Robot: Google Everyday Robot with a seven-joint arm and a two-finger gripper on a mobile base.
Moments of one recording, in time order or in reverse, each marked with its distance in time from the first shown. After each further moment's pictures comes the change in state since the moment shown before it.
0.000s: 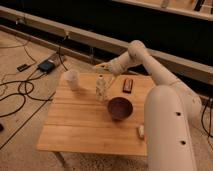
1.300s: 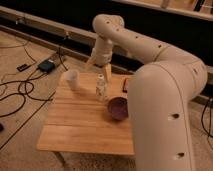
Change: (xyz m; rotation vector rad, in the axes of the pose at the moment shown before) arm 0.079 0.008 -0.036 0.480 -0.497 -0.167
